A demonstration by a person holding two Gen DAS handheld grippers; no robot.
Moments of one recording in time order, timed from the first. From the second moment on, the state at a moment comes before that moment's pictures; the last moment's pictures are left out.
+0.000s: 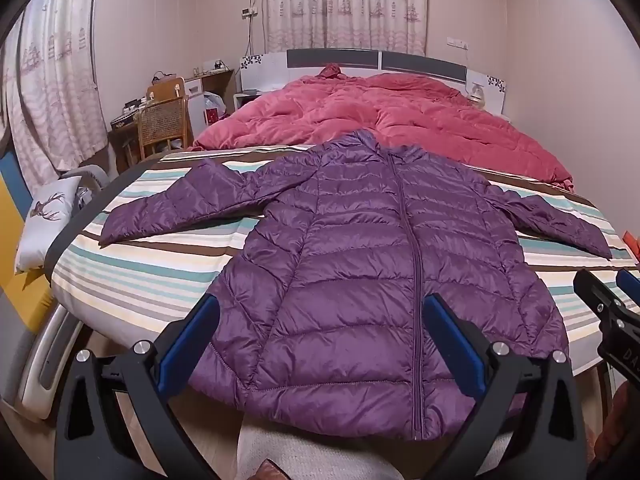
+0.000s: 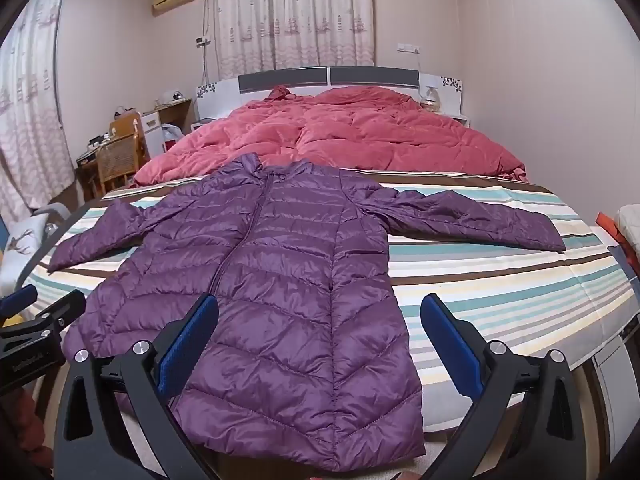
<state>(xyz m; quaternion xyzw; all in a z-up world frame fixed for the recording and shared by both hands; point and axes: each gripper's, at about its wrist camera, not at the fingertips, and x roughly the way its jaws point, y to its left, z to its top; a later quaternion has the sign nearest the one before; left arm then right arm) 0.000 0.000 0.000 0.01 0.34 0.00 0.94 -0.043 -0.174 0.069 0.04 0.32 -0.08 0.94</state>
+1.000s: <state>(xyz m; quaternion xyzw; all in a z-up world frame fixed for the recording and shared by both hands) 0.000 -0.004 -0.010 0.01 0.35 0.00 0.94 -0.044 -0.173 0.067 0.04 0.32 -0.08 0.94</state>
